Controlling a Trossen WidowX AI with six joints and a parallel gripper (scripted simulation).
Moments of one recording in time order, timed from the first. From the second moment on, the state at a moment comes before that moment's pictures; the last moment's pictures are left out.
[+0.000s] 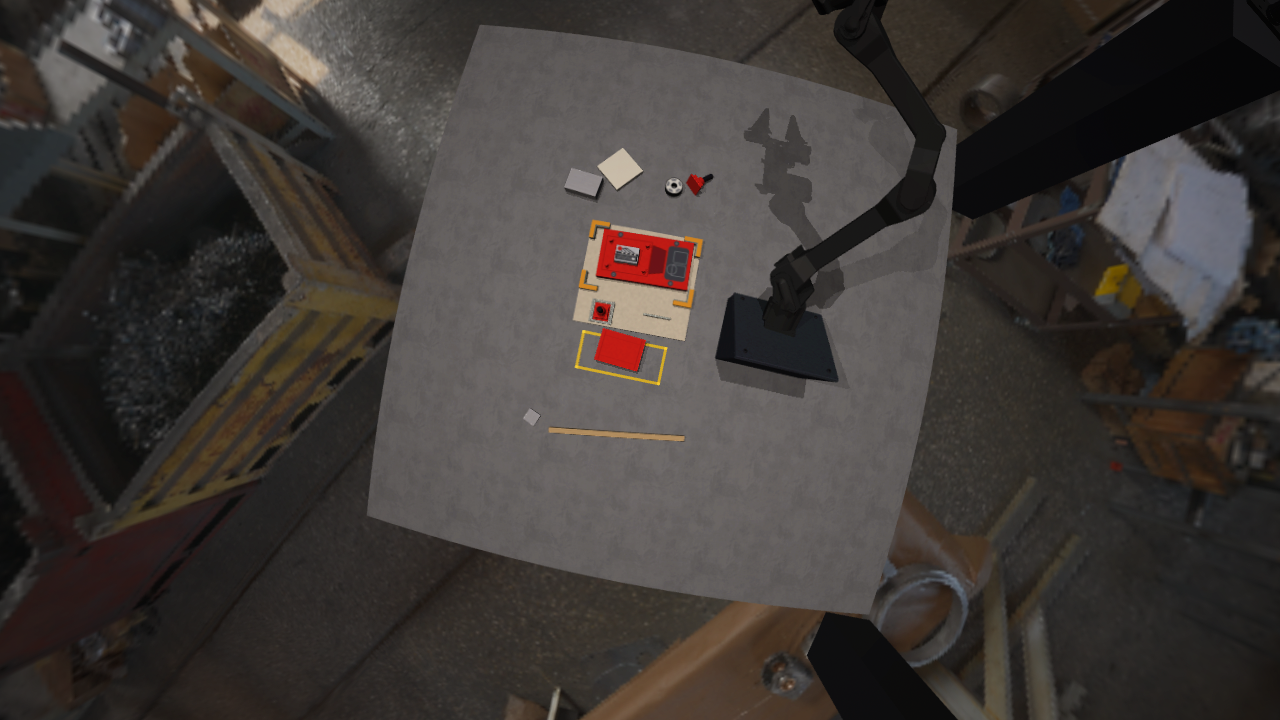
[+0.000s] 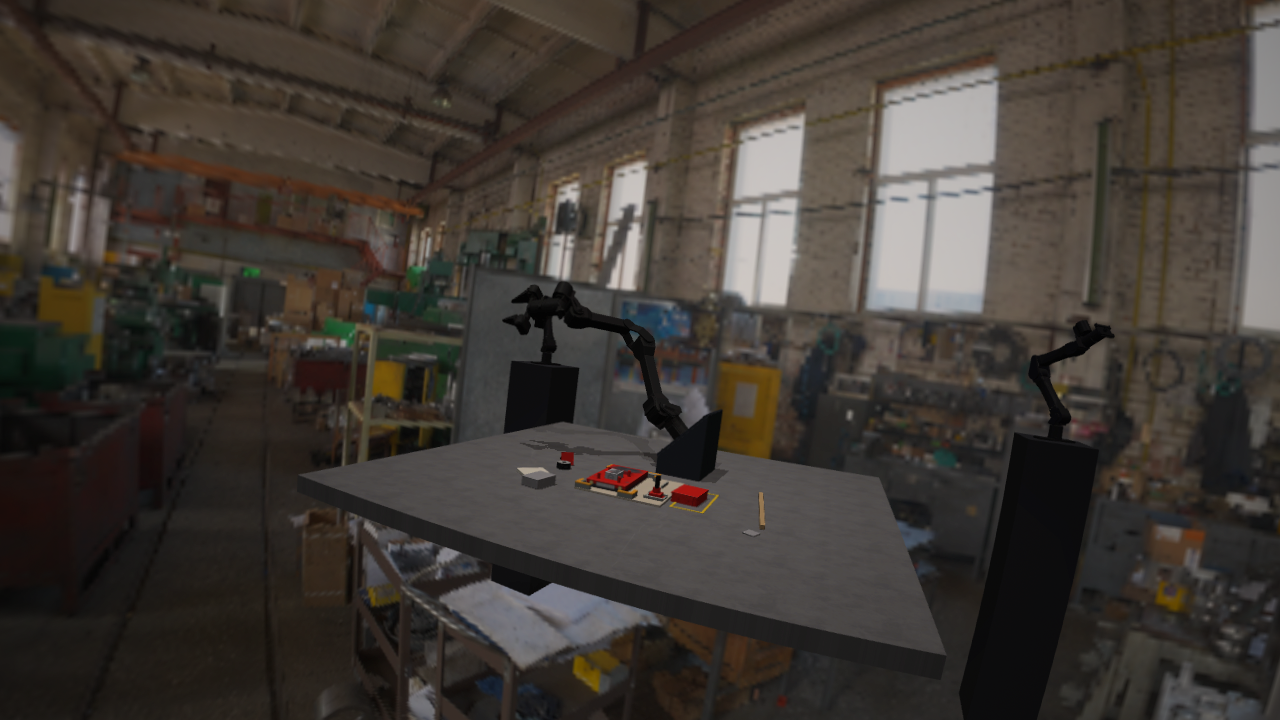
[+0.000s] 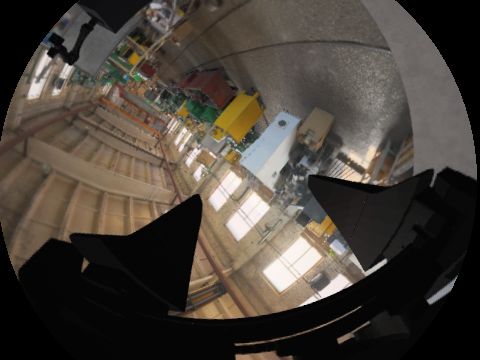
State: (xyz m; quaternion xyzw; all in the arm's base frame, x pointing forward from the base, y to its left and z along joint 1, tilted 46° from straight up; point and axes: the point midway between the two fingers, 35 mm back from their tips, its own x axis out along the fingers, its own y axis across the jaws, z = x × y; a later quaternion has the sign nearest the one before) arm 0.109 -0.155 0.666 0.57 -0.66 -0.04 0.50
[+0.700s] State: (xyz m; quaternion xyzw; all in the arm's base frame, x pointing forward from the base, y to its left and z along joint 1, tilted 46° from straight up) arm 0.321 -0.150 0.528 0.60 -0.37 -0.21 0.68
